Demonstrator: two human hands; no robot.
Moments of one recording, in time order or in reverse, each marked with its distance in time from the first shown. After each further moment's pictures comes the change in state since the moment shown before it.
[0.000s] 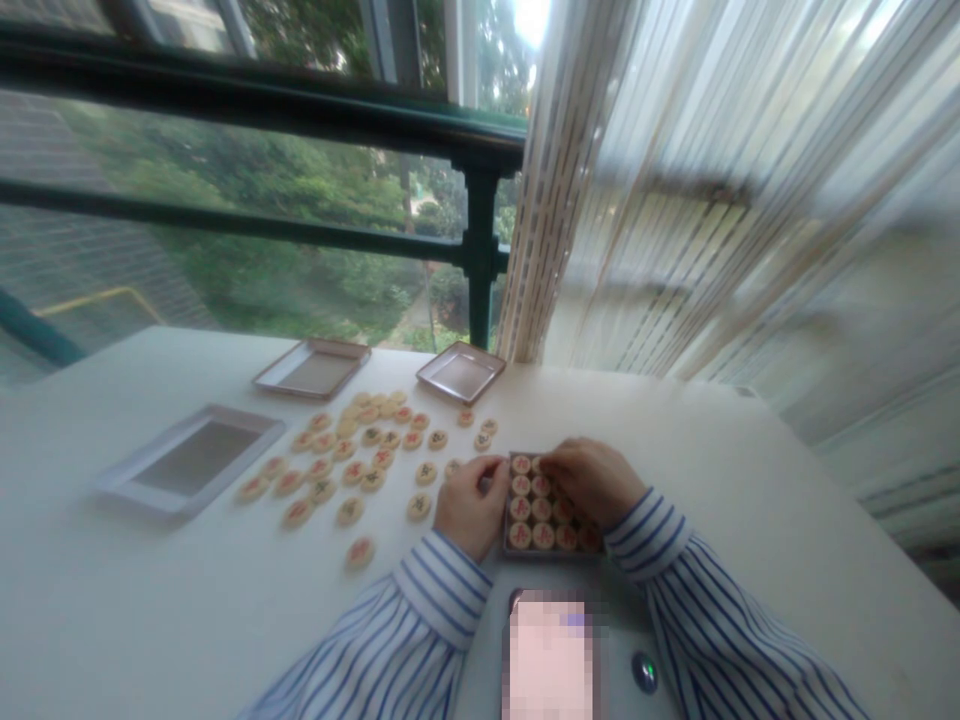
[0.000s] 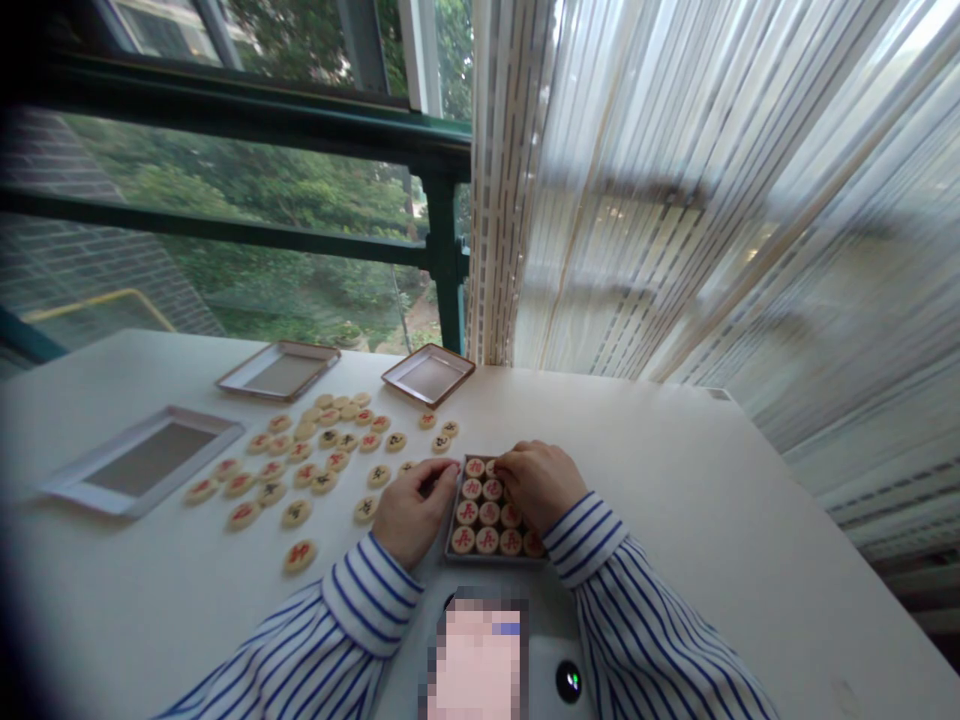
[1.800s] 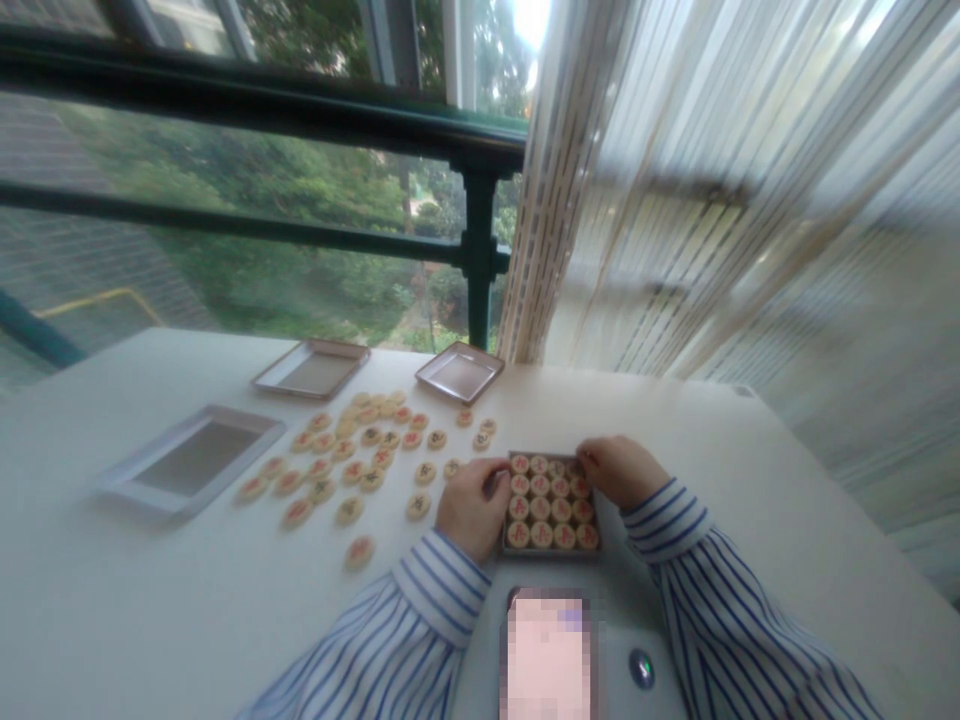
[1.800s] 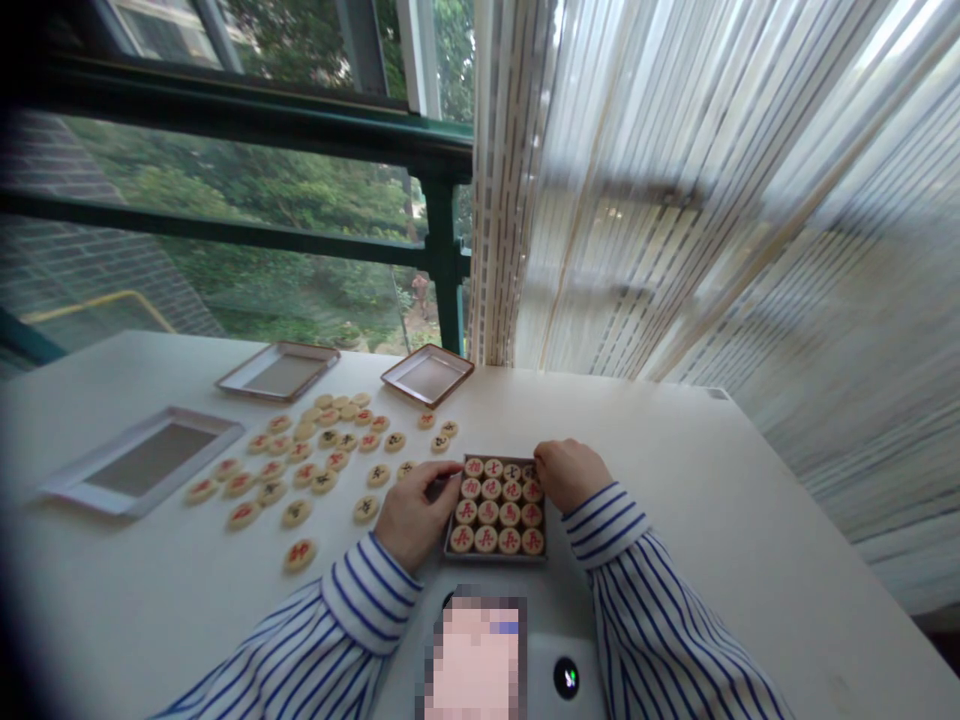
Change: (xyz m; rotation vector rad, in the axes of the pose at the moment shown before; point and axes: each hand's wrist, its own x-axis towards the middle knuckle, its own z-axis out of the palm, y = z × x) left_hand 0.000 -0.006 0.004 0.098 -0.032 0.104; right_hand -0.003 0.034 0.004 -0.161 -0.133 0.240
